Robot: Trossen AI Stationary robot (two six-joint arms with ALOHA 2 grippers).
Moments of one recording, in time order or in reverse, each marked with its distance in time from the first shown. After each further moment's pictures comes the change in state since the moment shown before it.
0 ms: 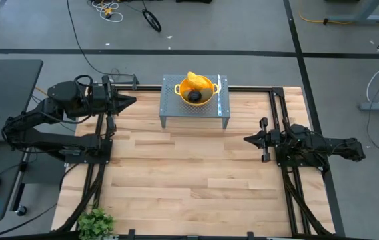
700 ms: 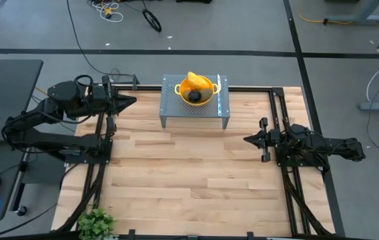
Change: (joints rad) left arm 0.000 0.000 0.000 0.000 0.000 0.000; right arm 0.000 0.000 0.000 0.000 0.002 0.023
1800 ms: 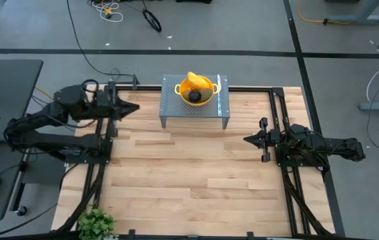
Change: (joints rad) left arm 0.001 -0.037 -0.104 0.076 0.097 0.053; right arm 0.000 0.000 0.000 0.000 0.000 0.000
